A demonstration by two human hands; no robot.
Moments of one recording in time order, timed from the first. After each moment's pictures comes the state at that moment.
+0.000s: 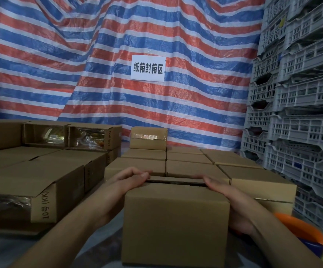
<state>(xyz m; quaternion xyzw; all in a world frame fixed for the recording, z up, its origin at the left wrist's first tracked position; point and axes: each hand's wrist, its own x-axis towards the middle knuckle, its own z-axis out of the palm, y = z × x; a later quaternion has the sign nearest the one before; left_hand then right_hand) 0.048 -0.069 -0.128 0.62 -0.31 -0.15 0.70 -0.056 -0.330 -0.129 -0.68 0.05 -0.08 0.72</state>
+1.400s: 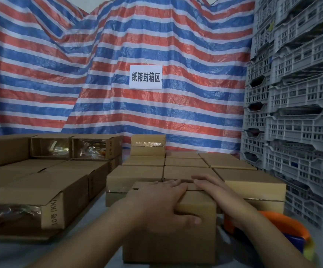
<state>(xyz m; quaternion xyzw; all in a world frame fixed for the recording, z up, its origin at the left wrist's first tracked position) -0.010 -0.128 -0.088 0.87 -0.49 0.08 0.00 -0.075 -0.309 -0.112 -0.81 0.06 -0.18 0.55</state>
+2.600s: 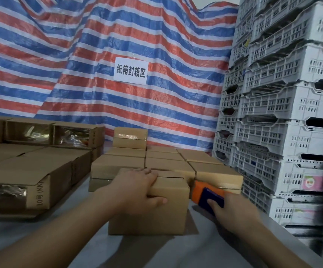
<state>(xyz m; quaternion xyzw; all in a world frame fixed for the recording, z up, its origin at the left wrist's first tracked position) -0.018 -0.107 -0.101 0.88 -0.45 0.14 0.01 -0.144 -0.363 -0.155 -0.92 0.32 -0.23 0.00</state>
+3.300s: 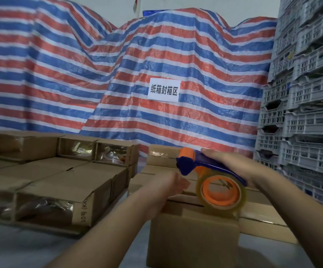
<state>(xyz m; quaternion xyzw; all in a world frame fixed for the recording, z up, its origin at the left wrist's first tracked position) -0.011 -0.084 -0.068 0.69 -0.28 -0.15 0.66 -0.050 -0.298 0.001 -0.87 0.03 -0.14 0.47</state>
